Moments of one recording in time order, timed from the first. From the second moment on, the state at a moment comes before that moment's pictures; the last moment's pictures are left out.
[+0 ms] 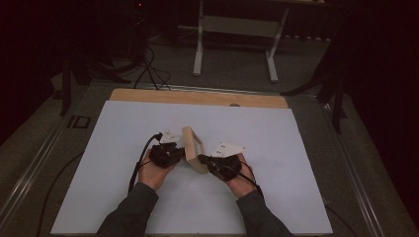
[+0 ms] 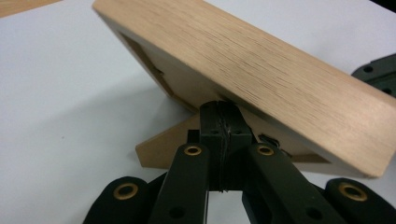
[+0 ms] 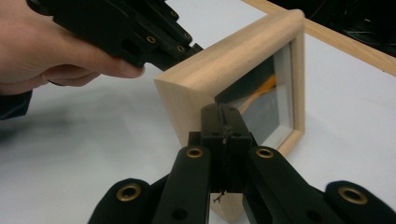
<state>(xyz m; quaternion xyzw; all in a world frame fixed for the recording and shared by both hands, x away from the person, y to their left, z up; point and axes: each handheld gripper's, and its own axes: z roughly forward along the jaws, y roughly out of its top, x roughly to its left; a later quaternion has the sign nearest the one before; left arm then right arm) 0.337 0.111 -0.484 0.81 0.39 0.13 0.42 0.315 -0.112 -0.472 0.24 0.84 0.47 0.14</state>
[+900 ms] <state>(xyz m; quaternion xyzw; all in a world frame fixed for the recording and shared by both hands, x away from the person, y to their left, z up) 0.346 0.111 -0.485 0.81 0.39 0.12 0.42 0.311 -0.101 -0.473 0.23 0.84 0.47 0.14</state>
